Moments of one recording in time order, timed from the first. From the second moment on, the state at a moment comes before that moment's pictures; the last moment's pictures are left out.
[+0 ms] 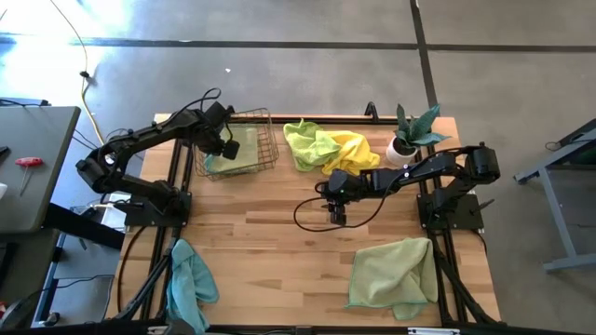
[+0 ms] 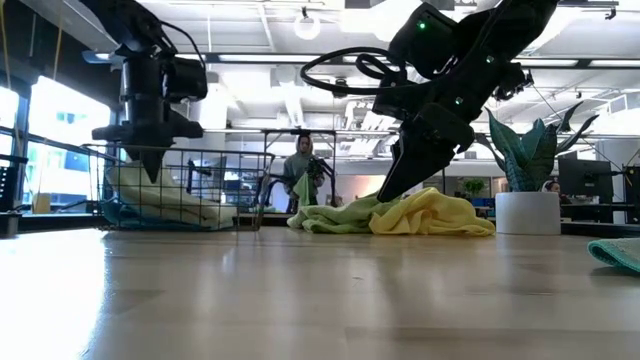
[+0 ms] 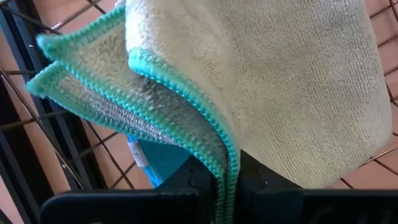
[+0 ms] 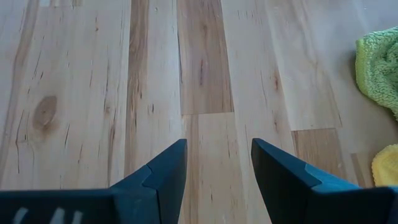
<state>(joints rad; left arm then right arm) 0.97 1.33 0.87 -0.93 -0.09 -0.43 -0.04 1.62 0.82 -0.09 0.02 0.00</state>
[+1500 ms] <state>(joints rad) -0.44 1.33 0.91 -0.74 -0.09 -1.24 -0.04 1.62 0.82 -0.09 0.02 0.00</state>
